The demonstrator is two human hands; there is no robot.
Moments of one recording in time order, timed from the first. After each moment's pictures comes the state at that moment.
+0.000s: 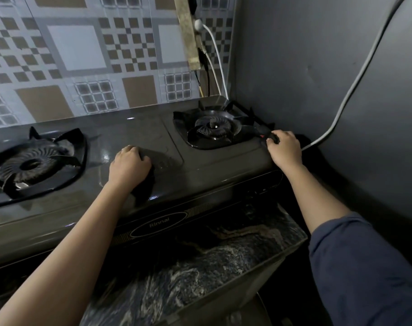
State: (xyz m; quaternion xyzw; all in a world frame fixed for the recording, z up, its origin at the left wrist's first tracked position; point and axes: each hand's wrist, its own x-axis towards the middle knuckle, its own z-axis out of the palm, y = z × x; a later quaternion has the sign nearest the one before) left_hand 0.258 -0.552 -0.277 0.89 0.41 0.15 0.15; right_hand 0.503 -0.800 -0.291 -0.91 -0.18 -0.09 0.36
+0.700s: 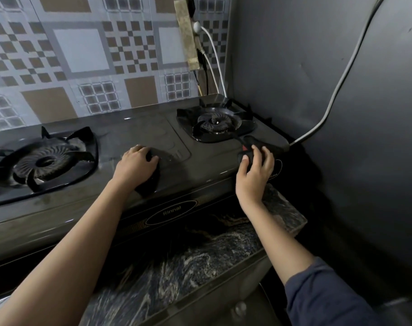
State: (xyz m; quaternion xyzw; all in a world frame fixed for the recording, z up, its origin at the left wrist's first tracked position) left_hand 0.232 -0.543 -0.279 0.93 0.32 0.10 0.17; right_hand 0.363 -0.756 -0.345 -0.82 -0.14 -0.26 0.50
